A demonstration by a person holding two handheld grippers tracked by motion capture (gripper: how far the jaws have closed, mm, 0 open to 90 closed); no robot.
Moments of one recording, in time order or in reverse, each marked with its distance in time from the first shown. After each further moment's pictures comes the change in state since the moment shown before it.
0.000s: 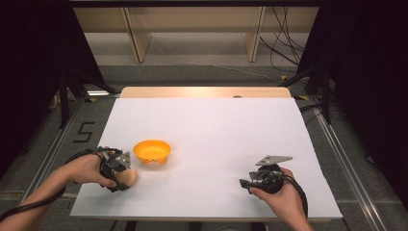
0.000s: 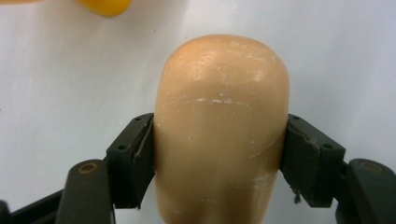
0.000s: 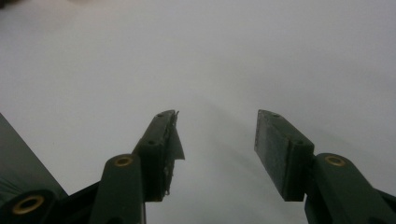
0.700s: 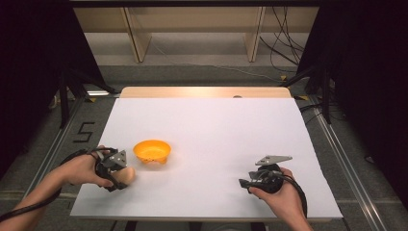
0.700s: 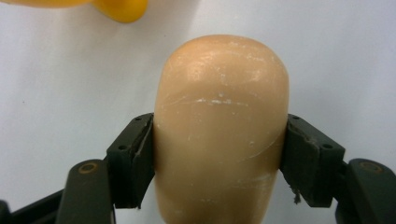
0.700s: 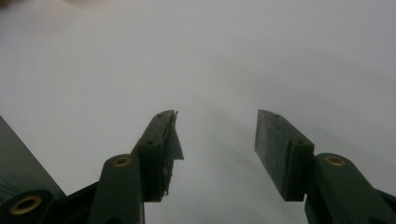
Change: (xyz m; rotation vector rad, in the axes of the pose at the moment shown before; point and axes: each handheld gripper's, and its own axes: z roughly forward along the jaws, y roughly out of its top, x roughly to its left) left arm -0.003 -0.007 -0.010 -0.069 0.022 -0.031; right arm 0.005 0.000 0.000 0.014 0.015 0.068
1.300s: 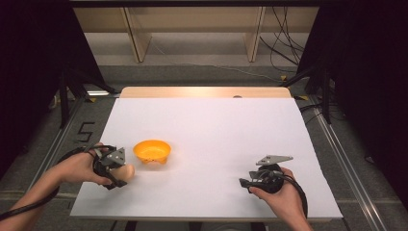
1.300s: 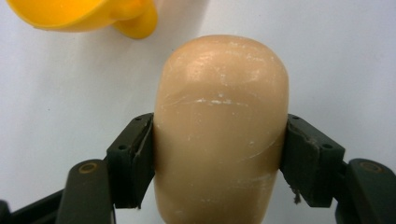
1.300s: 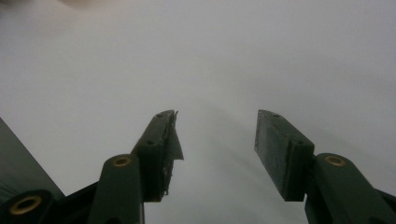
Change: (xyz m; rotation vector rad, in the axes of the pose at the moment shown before) left arm 0.000 0.004 -0.012 -0.024 0.021 0.015; right arm -0.004 0.001 -0.001 -0.024 -0.012 -0.042
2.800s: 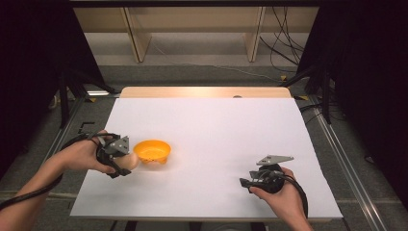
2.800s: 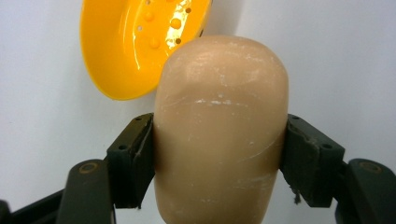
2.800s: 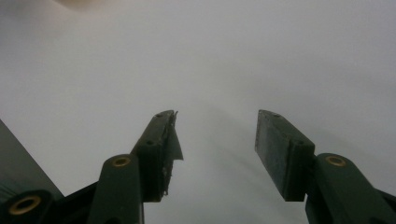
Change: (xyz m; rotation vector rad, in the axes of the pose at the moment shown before) left arm 0.015 0.030 -0.023 -0.015 0.035 0.069; right arm -0.002 0.000 0.001 -0.026 0.011 -0.019
